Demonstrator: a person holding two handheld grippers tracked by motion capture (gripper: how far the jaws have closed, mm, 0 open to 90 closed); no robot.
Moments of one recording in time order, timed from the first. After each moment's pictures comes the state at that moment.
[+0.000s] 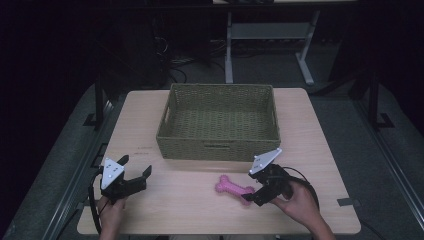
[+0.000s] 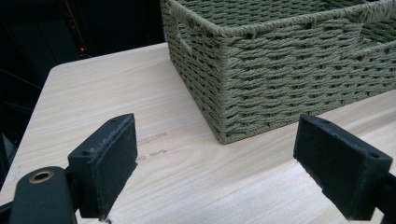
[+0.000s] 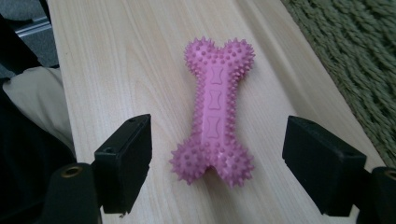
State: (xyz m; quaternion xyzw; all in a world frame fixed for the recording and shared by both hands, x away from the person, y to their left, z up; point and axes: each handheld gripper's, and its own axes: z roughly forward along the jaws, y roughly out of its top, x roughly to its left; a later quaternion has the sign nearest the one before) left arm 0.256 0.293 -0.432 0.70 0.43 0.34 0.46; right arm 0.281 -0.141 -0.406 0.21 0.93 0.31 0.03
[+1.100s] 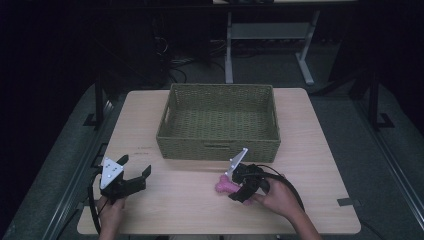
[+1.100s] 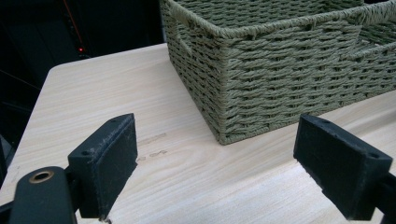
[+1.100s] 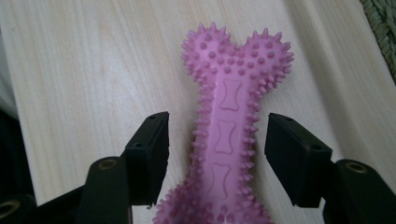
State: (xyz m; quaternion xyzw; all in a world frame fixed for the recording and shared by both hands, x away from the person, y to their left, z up) left arm 0.256 0.294 -0.431 0.70 0.43 0.34 0.46; right arm 0.304 -0.086 -0.435 0.18 0.96 0.22 0.00
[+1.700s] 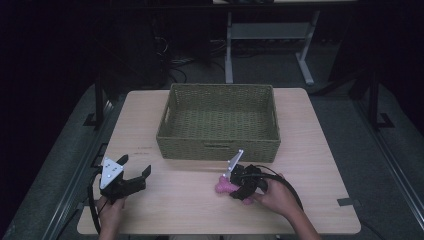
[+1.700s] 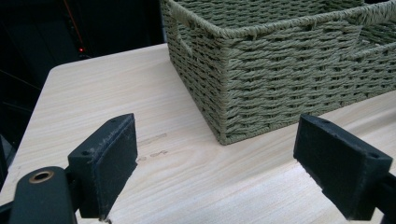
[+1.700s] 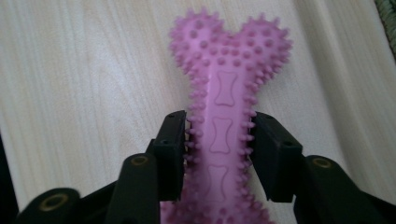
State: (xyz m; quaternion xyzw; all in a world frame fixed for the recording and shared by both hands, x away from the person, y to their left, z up) left arm 0.256 0.294 -0.431 0.70 0.43 0.34 0.46; right arm 0.305 -0.081 -0.439 0.17 0.97 0.19 0.01
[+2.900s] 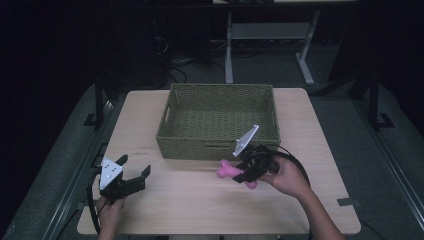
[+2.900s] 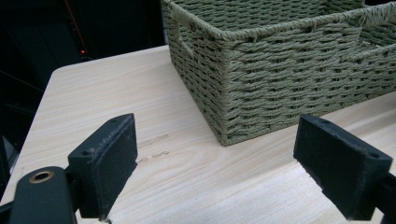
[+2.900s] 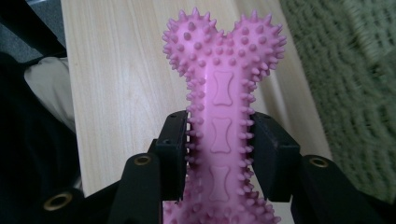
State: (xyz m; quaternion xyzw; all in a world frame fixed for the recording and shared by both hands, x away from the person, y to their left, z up) left arm 0.255 0.295 -0.430 0.70 0.43 0.34 0.46; right arm 0.328 -0.106 -0.375 0.15 0.95 0.26 -0.02
